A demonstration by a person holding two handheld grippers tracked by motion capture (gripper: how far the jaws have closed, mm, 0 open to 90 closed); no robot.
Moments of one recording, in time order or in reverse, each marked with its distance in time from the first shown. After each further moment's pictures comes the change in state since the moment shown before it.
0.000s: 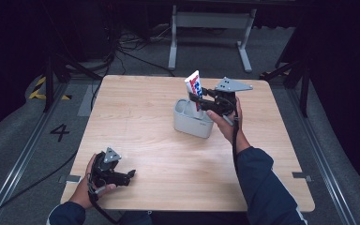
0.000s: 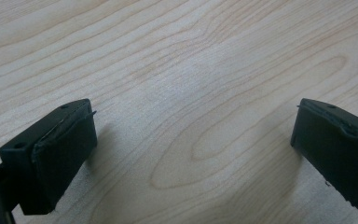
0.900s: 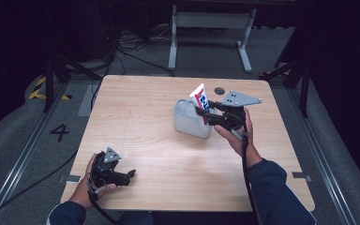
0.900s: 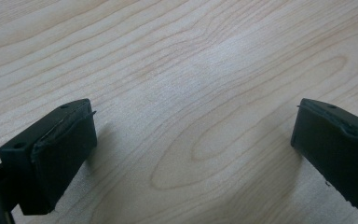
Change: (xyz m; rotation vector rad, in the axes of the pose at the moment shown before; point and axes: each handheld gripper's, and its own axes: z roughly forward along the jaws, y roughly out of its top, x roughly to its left) left arm 0.000 0.000 0.000 0.001 -0.001 0.001; right arm 0.027 -0.007 -0.041 0.058 -0.005 -0.054
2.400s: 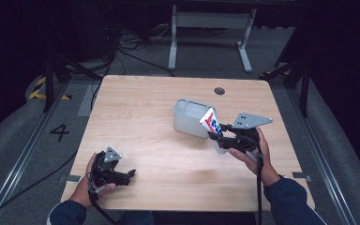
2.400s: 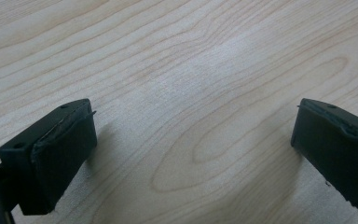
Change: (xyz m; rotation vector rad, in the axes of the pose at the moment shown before) left arm 0.000 0.001 0.000 0.005 -0.002 -0.006; right arm 0.018 -0.038 -0.047 0.169 0.039 -0.025
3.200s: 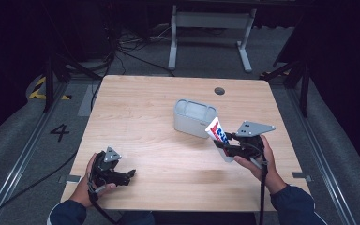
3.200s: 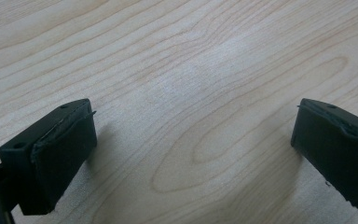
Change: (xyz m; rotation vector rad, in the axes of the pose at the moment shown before) left arm 0.000 0.000 0.000 -0.002 -0.005 0.000; right arm -0.001 -0.028 -0.008 0.072 -0.012 0.020
